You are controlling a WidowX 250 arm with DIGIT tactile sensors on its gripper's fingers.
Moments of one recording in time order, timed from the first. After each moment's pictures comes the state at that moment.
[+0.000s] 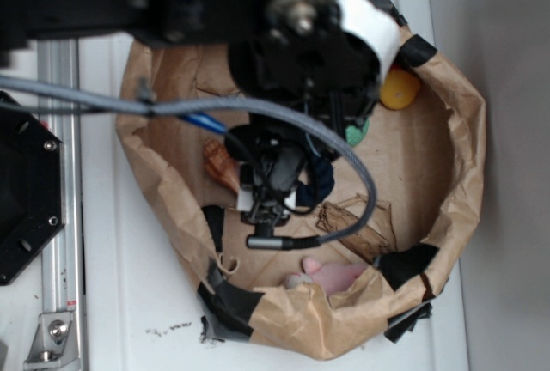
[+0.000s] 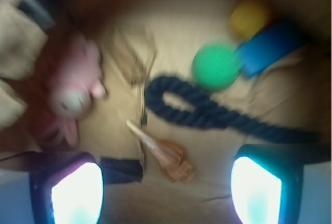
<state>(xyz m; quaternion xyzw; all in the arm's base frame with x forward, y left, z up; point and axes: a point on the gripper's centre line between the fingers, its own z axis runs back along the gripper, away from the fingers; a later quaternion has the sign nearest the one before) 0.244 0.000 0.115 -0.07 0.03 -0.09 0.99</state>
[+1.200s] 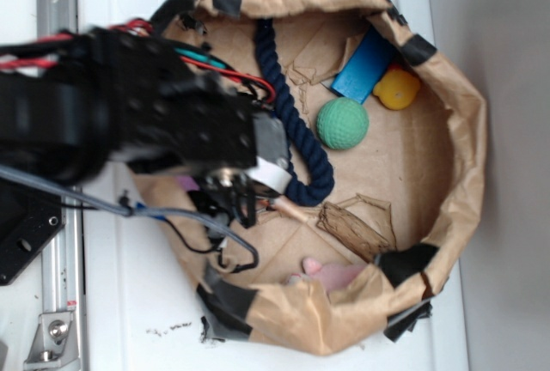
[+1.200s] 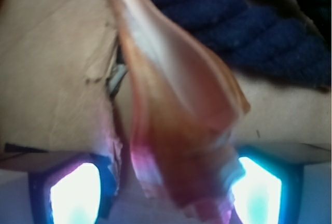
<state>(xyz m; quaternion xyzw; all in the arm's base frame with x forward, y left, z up) 0.214 -0.018 0.018 -0.01 0.03 -0.13 0.99</state>
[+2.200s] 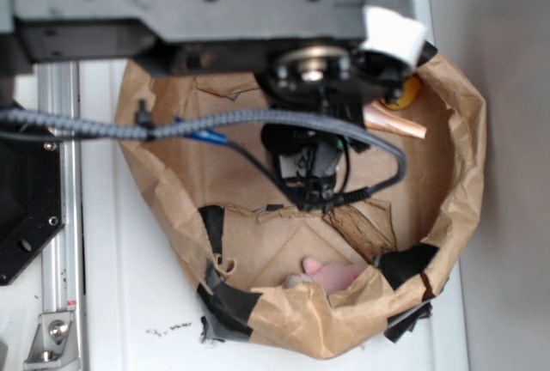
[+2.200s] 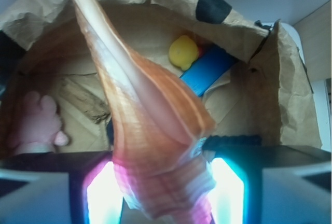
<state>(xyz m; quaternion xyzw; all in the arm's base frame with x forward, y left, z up) 0.264 0.010 0.151 0.01 -0.05 0.03 1.00</state>
